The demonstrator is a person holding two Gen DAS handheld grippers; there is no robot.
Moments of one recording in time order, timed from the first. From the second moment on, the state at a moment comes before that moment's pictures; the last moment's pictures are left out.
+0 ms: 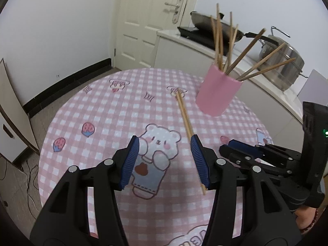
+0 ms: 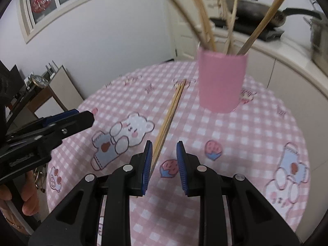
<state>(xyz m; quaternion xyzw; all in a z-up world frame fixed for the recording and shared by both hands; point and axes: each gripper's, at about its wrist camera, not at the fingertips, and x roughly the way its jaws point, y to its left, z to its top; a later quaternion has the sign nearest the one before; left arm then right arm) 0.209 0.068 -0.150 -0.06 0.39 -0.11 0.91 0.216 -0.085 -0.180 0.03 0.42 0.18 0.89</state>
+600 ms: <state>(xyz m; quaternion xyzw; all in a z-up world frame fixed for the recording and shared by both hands) 0.229 0.075 -0.180 -0.07 0.41 -0.11 0.90 0.233 -0.068 -0.211 -0.02 0.45 0.16 0.88</state>
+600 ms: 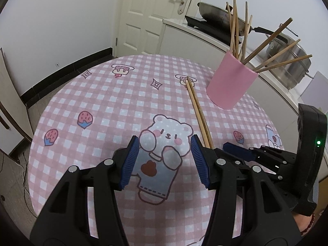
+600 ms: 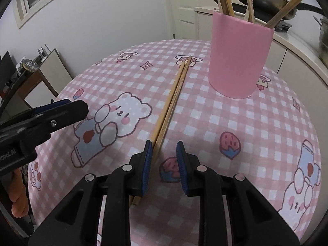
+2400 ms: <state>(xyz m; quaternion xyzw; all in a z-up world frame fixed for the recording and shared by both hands) 0.212 0.048 -0.209 0.02 0.48 -0.10 0.87 0.188 -0.124 -0.207 0.00 0.51 0.19 0.84</state>
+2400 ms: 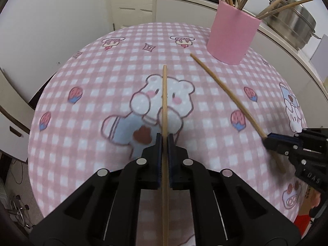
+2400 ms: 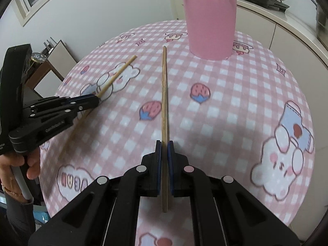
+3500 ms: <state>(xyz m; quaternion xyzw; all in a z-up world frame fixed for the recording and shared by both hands) 0.313 0.037 -0.213 0.04 0.48 -0.08 0.87 0.302 -0.074 -0.213 -0.04 0.48 0.18 0.86</state>
